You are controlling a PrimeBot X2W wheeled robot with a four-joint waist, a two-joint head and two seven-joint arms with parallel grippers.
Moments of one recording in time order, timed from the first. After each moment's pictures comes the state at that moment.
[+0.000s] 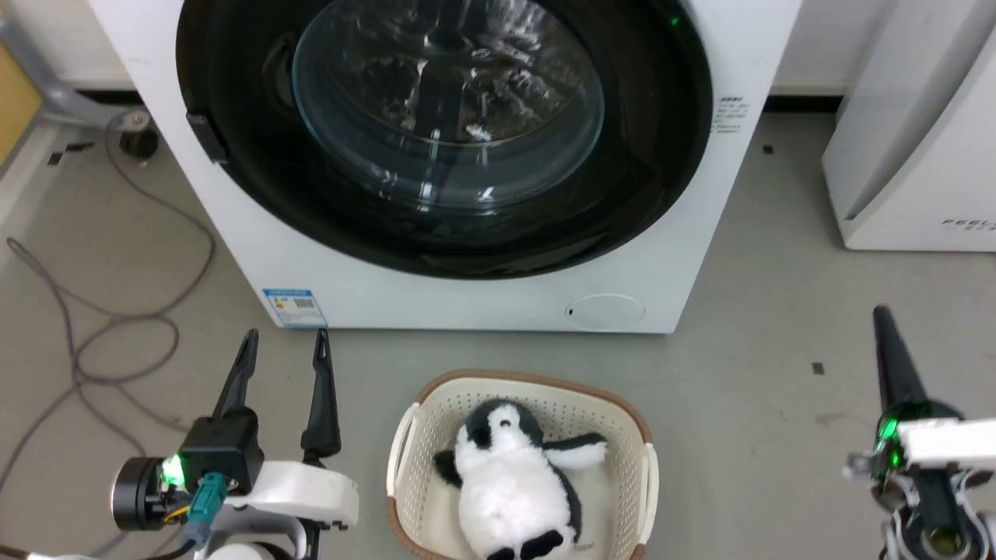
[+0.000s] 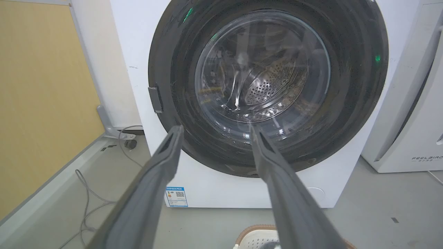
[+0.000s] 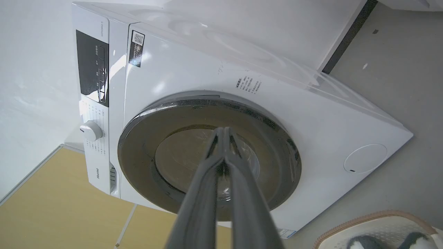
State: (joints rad) left arm -0.05 0.05 -0.03 -0.02 -0.03 0.05 -0.15; right arm -0.16 -0.05 -0.15 0.14 1.27 0.13 0.02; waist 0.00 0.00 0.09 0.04
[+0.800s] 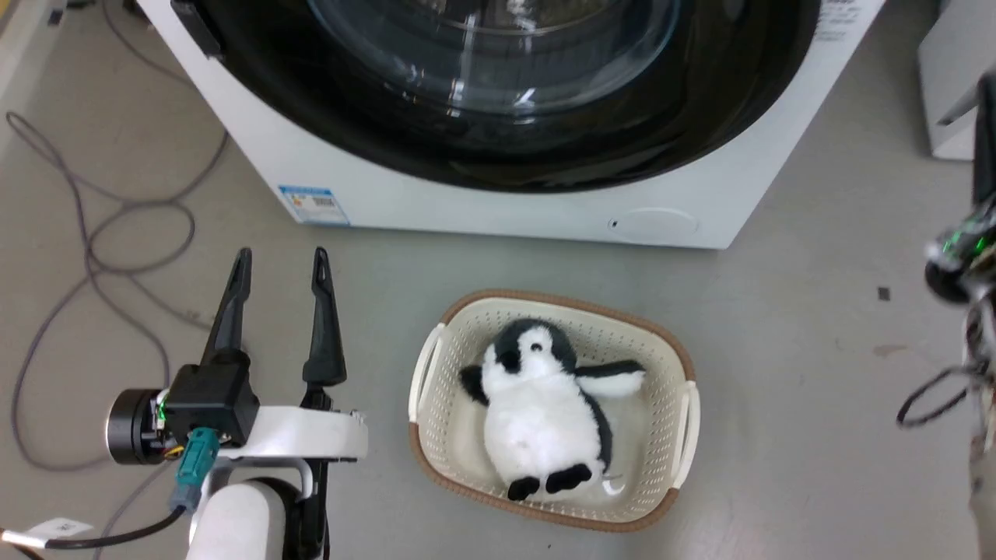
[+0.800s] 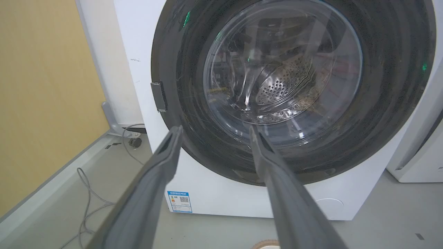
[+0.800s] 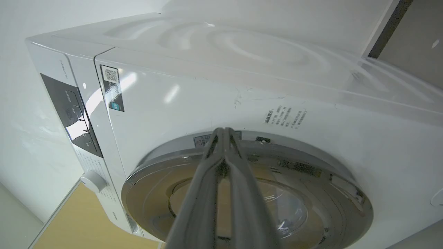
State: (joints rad) left arm -0.18 0.05 -0.05 -0.04 -0.06 0.08 -0.20; right arm -0.67 -0.22 -0.16 0.44 1.52 0.13 0.06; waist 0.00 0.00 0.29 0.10
